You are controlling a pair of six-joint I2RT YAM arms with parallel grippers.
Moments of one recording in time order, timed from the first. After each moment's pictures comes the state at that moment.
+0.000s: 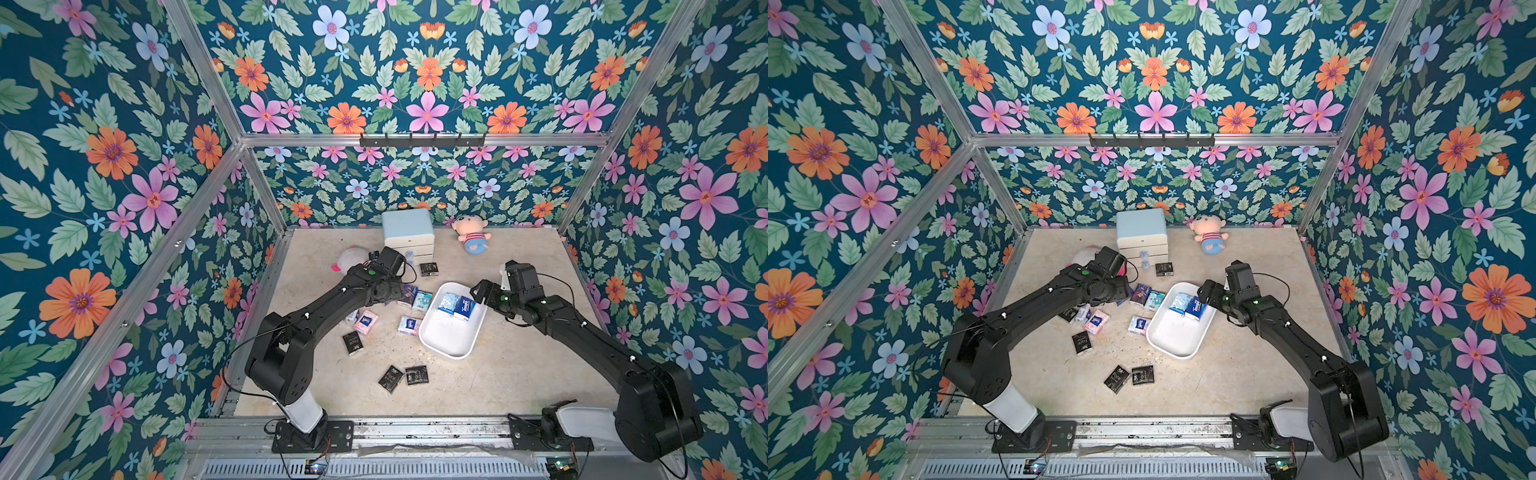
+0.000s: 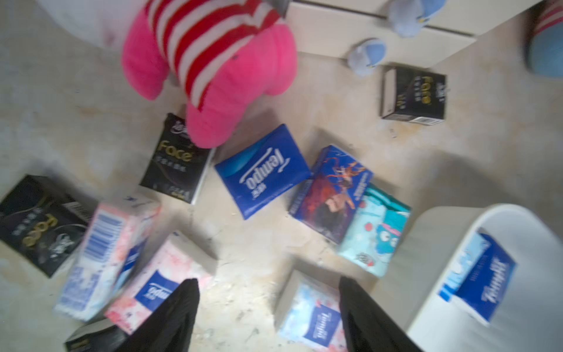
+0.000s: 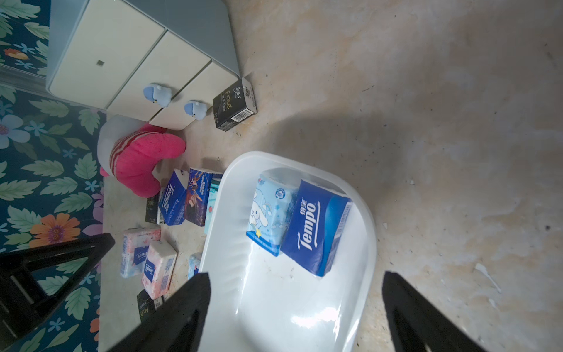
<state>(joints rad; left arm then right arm) -0.60 1.66 1.28 -0.75 -0.21 -0.69 0.36 1.31 0.84 -0.33 -0.18 0.68</state>
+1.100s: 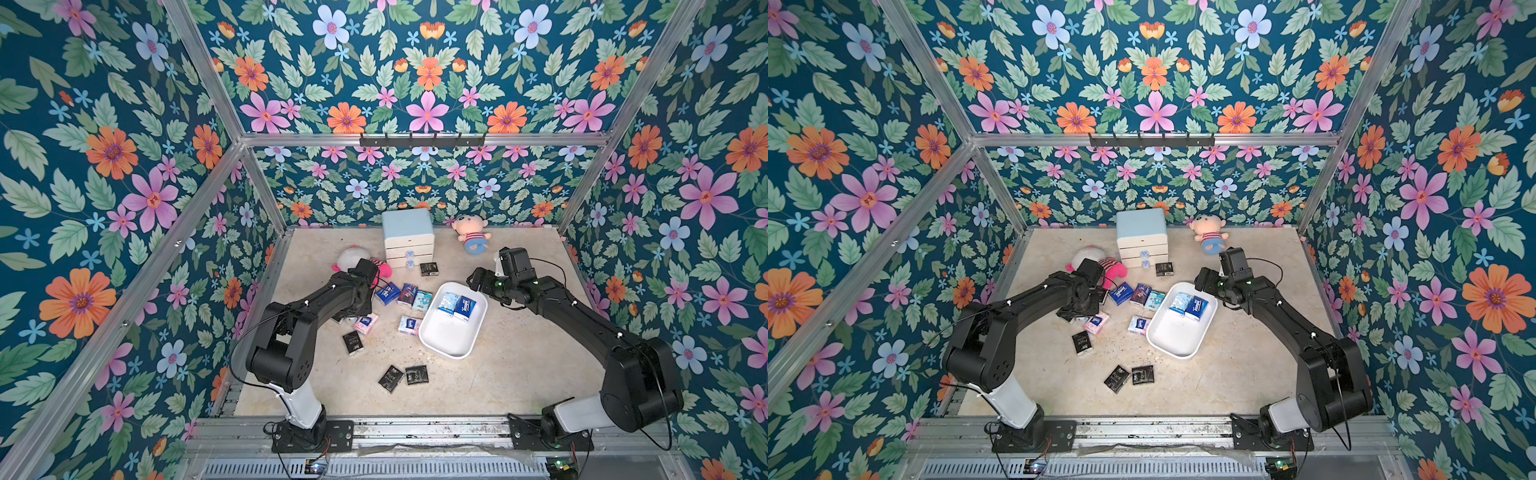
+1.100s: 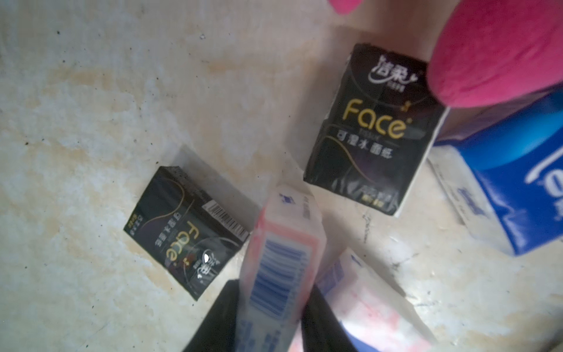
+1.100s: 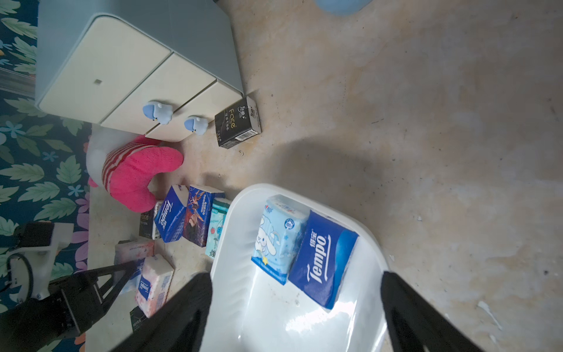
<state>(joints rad) -0.40 1.72 1.12 -0.74 -0.28 -0.45 0.36 1.45 1.03 -0.42 -0.15 0.63</state>
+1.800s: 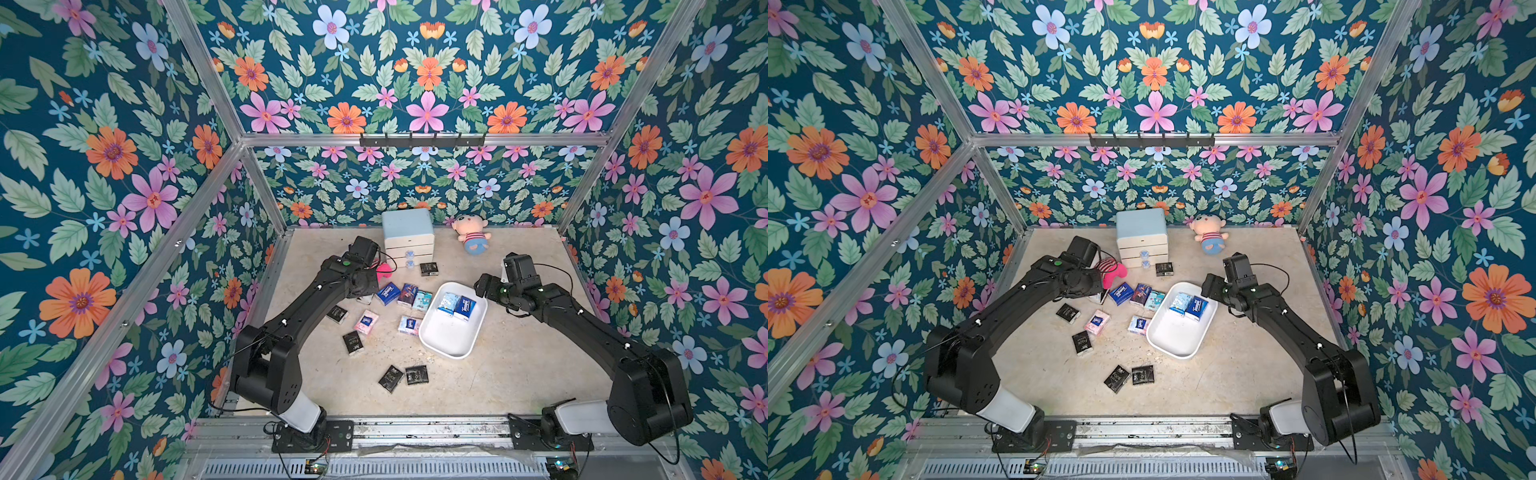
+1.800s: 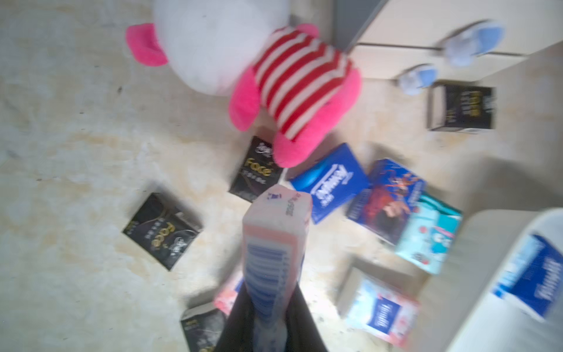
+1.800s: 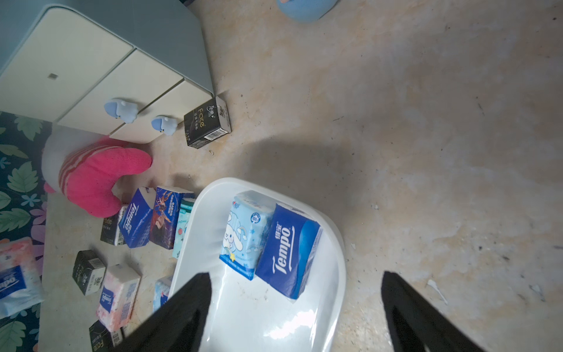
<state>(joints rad) -0.47 1.57 1.33 -0.84 -0.14 -0.53 0.35 1.38 0.95 -0.43 -0.07 0.61</state>
